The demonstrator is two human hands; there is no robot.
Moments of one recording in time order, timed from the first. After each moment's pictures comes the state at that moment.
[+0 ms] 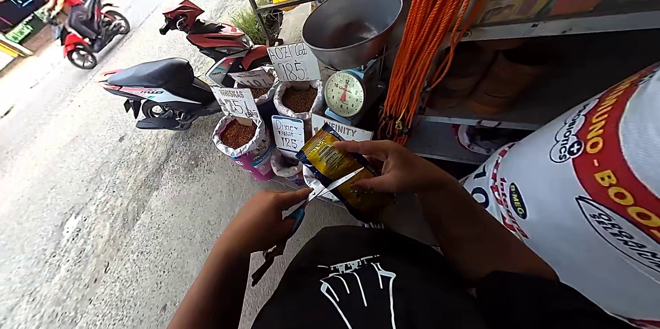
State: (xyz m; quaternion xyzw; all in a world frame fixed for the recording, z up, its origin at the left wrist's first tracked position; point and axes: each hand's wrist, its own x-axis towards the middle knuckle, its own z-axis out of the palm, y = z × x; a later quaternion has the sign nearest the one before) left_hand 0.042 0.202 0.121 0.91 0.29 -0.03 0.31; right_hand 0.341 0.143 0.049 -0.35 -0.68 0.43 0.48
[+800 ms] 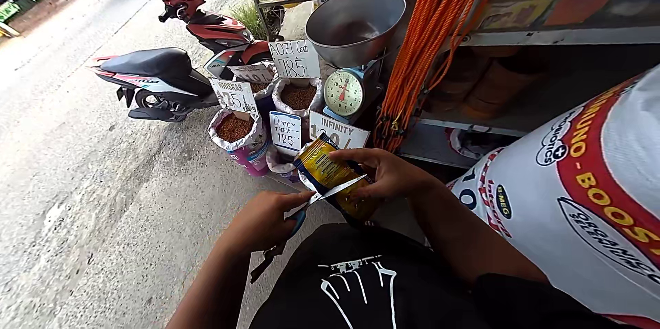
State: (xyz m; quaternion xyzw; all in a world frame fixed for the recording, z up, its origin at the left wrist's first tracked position) left_hand 0.033 0.187 0.104 0.90 0.28 -0.03 0.33; right_hand 0.329 0.136 0.037 -0.28 -0.63 0.56 0.46
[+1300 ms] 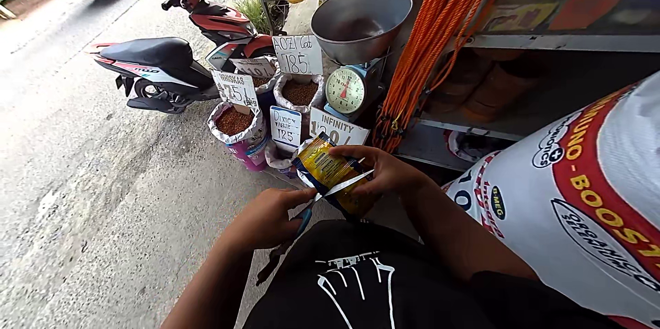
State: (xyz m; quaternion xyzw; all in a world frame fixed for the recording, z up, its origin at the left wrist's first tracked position) left_hand 0.034 0.173 0.101 0.88 0.27 0.01 0.39; right_hand 0.321 0.133 0.031 -0.27 -0.58 0.62 0.46
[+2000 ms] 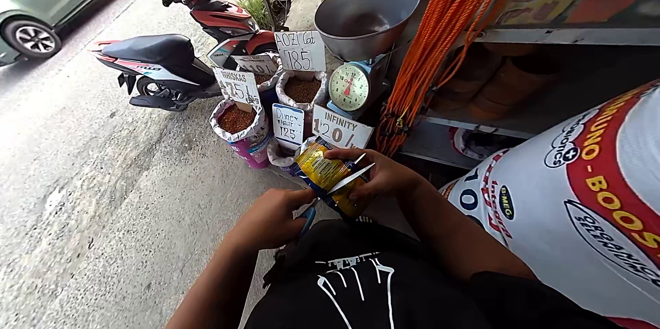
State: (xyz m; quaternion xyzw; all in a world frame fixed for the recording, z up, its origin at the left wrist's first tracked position) left_hand 0.034 0.176 0.096 0.88 0.28 0.01 0.39; right_hand 0.310 0.142 0.020 -0.27 -0.58 0.62 0.45
